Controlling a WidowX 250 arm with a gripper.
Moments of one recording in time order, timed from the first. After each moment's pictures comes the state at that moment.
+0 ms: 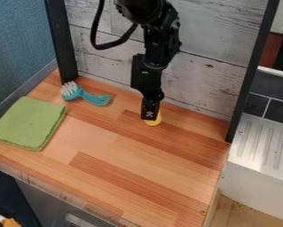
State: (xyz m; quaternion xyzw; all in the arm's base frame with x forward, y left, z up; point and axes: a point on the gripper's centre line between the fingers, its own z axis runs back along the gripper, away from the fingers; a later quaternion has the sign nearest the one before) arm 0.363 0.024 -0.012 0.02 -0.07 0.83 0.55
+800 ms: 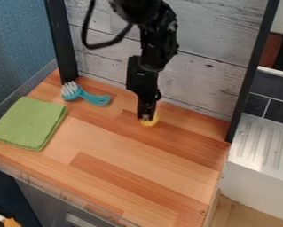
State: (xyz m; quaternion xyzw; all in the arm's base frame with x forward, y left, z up) arm 0.348 0.023 0.004 0.01 -0.08 0.84 0.54
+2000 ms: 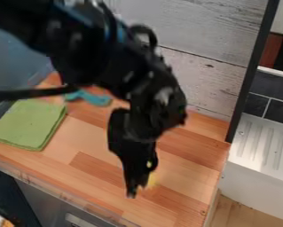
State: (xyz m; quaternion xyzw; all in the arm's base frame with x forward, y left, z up) arm 0.212 -0.046 0.034 -0.03 -0.12 0.78 0.61
